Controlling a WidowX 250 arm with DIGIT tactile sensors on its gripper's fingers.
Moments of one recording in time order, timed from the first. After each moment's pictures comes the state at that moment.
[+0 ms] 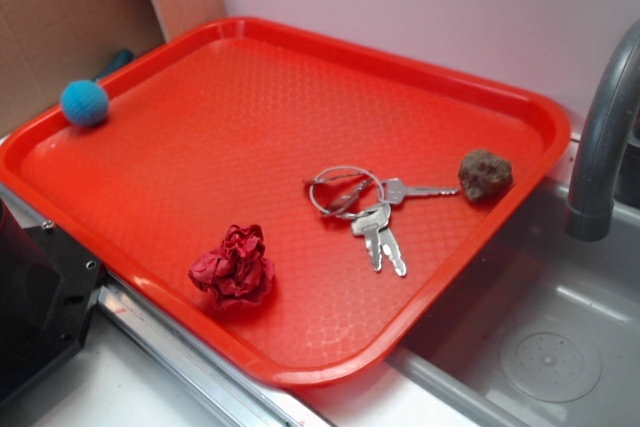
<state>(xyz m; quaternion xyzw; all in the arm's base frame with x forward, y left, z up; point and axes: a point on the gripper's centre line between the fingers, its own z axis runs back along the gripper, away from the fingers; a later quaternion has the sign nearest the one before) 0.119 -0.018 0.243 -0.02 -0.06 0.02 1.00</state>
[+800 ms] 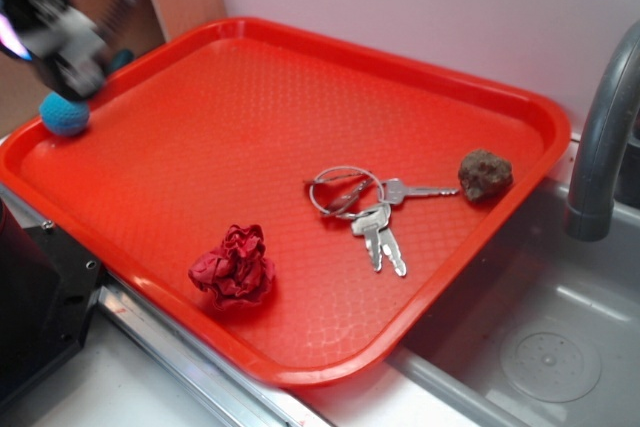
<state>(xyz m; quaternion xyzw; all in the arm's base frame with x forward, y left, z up) 0.115 -0.065 0.137 -0.01 -0.01 -0.04 1.00</state>
